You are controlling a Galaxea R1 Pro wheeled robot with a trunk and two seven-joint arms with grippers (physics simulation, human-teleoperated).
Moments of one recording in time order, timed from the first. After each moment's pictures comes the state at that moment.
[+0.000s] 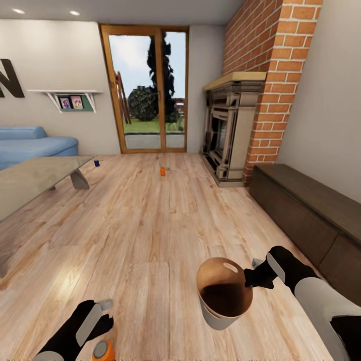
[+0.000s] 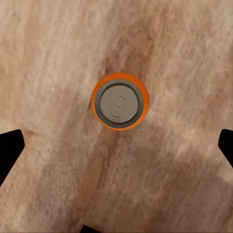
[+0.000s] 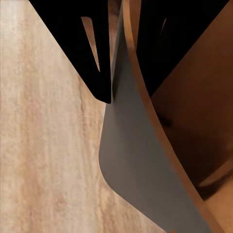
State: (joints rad) left arm -0.47 0.09 -0.03 -0.66 0.56 0.71 0.48; right arm -0.87 -0.21 0.15 -0.42 -0.23 1.04 0.30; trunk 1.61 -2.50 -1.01
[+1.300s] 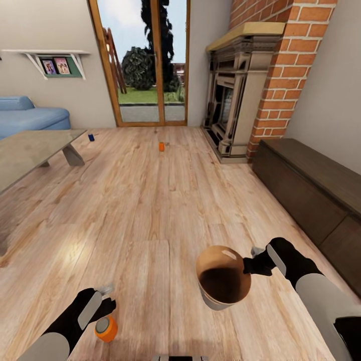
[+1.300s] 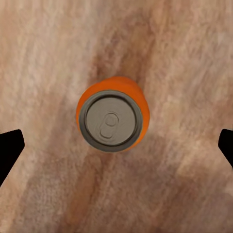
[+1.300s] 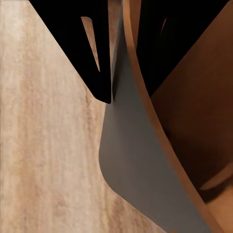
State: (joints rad) left arm -0.56 0.10 -0.04 -0.58 0.55 0.63 0.40; right arm -0.87 -0.22 0.15 -0.54 -0.23 1.04 0.30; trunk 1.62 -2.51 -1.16
